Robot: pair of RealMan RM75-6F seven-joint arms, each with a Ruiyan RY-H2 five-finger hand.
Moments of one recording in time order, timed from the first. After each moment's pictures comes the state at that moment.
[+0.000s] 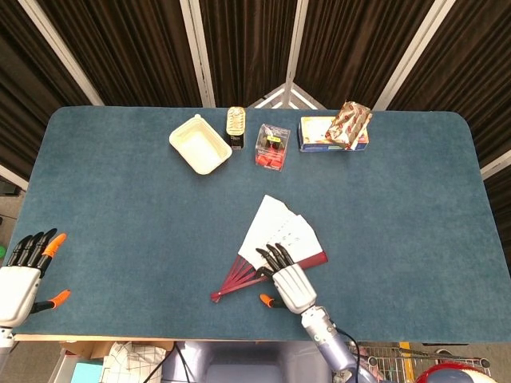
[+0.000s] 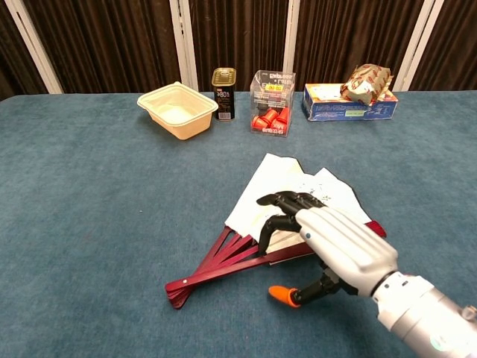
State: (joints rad) left arm -0.08 -1.13 0.03 -1.60 1.61 1.50 0.05; right arm 0.39 -2.03 0.03 -1.08 -1.70 1.26 0.02
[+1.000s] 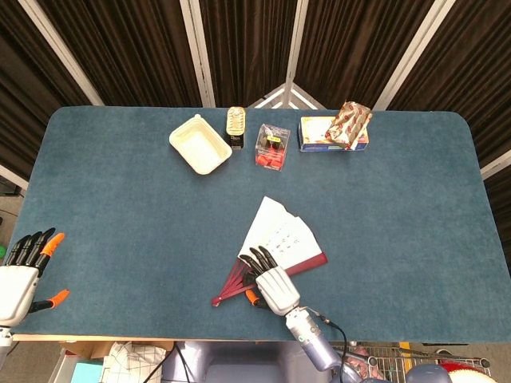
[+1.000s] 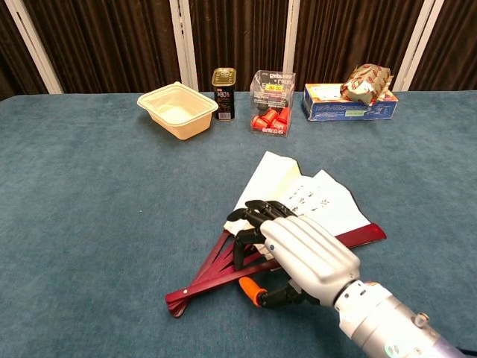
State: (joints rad) left arm -0.08 -1.12 0.03 -1.61 1.60 1.49 0.02; right arm 0.44 -2.13 0.02 -1.00 -1.68 1.25 0.00
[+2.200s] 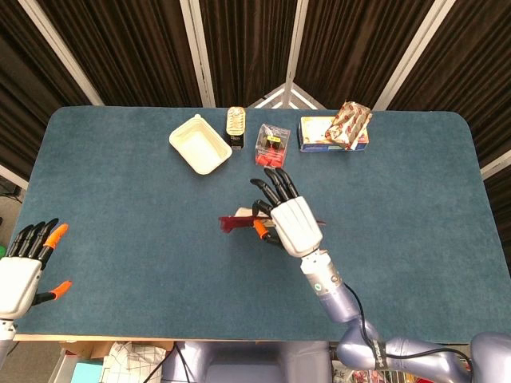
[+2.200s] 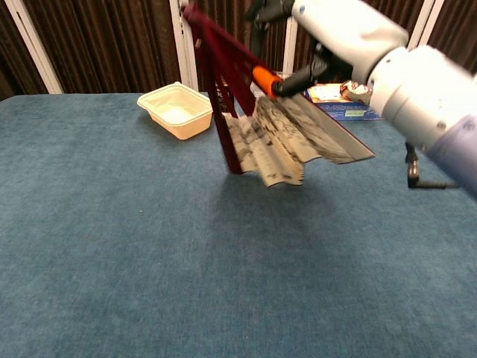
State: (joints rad) left arm -0.11 -1.09 -0.01 -1.67 1.62 1.50 0.07; right arm 0.63 -1.72 0.41 -1.59 -1.54 1.18 -0.33
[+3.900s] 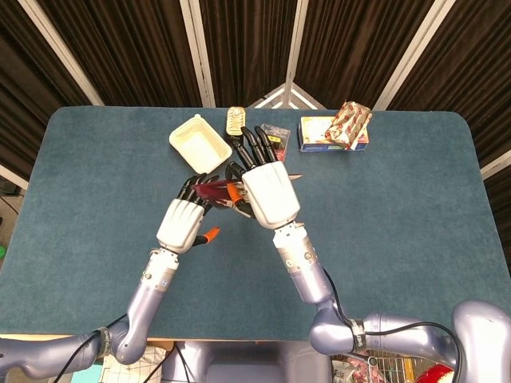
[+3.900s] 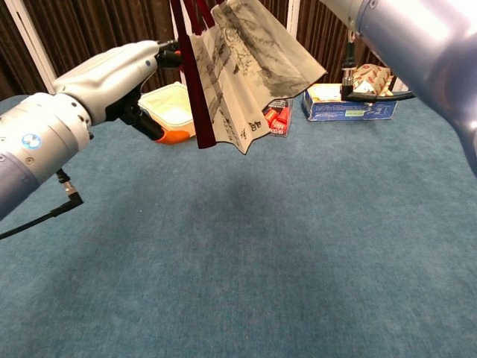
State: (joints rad) left arm -0.63 -1.77 -0.31 -1.53 1.36 1.23 0.45; right arm 0.88 -1.72 0.56 -1.71 -1.22 1.23 -0.63
